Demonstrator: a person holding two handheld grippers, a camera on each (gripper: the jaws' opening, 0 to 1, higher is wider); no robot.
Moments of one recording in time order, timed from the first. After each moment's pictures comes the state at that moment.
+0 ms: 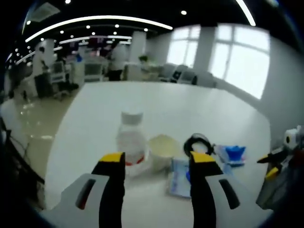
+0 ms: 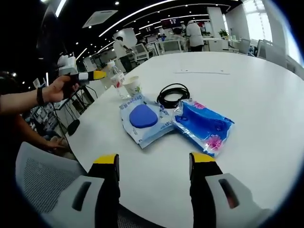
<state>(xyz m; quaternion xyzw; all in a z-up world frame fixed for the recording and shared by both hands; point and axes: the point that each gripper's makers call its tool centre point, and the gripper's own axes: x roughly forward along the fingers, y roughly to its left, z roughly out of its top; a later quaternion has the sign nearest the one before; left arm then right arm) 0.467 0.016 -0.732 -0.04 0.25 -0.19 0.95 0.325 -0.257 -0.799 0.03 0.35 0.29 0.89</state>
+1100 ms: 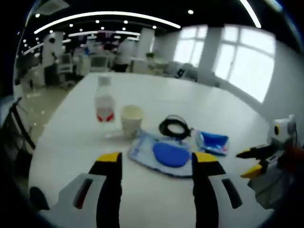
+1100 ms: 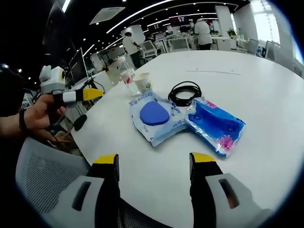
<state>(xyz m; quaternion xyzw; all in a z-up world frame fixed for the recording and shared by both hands) 0.380 -0.031 -0.748 -0.07 0.26 -0.15 0.95 0.317 -0.239 -0.799 0.02 0.35 0.33 0.88</state>
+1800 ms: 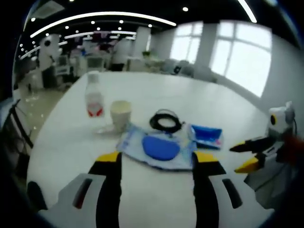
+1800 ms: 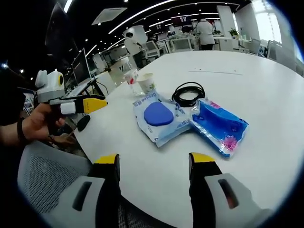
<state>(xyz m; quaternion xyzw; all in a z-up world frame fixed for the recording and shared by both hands) 0.360 -0.058 -0.752 -0.04 0.26 -0.17 0.95 0.313 -0.235 -0.795 0.03 0.35 0.34 0.87</state>
